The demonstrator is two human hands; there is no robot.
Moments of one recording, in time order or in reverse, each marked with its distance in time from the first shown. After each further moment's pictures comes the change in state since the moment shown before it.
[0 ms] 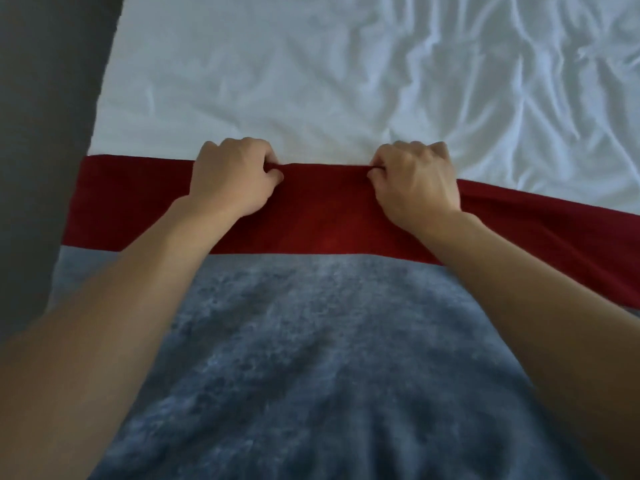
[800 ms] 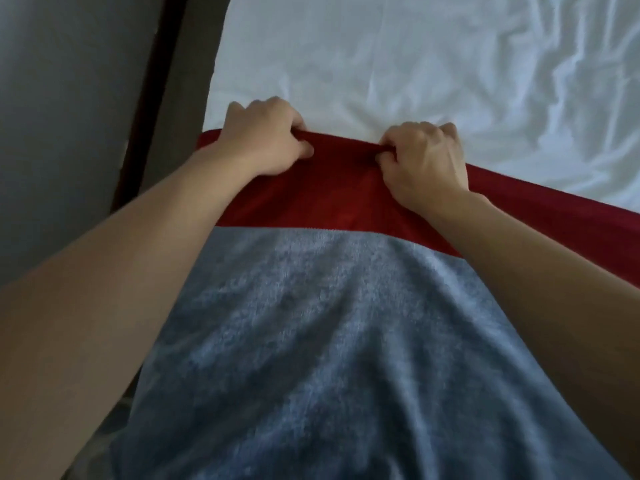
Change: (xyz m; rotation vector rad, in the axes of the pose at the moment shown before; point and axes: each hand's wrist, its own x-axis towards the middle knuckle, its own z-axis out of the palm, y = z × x) left_hand 0.038 -0.166 -0.031 -0.154 -0.129 0.007; right_hand 0.077 -0.168 0.034 -0.009 -0.059 0.009
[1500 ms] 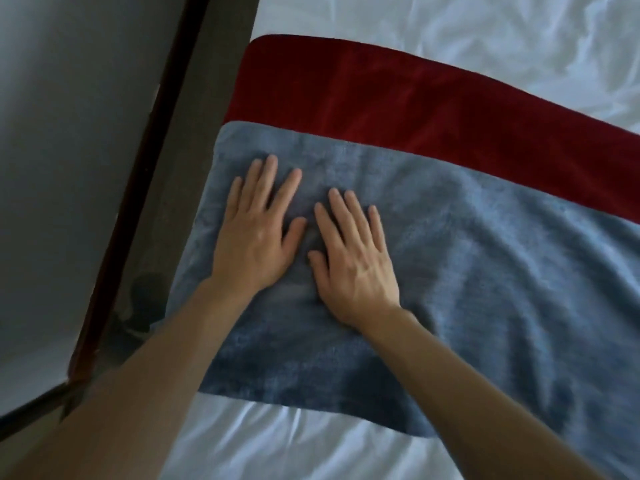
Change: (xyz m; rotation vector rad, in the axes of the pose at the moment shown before) left_hand -0.251 -0.037 0.118 0.050 0.212 0.048; right_hand -0.245 -0.119 0.049 0.140 -0.138 -0.202
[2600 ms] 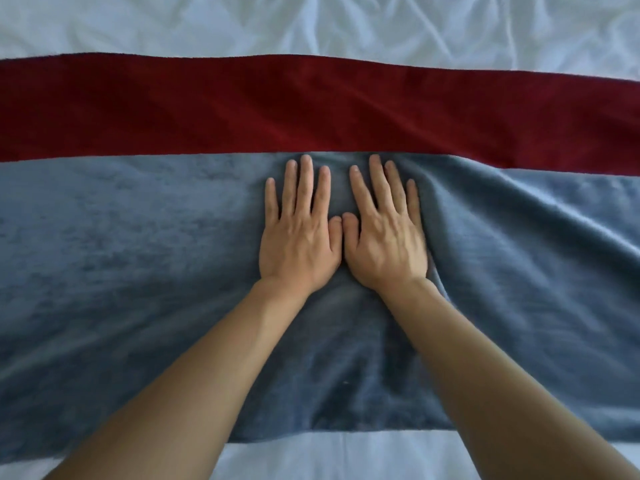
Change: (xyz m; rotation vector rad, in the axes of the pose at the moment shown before) left_hand 0.040 0.448 0.155 0.182 -0.070 0.274; right_hand -0.198 0.384 -0.082 -0.052 0.187 0.499
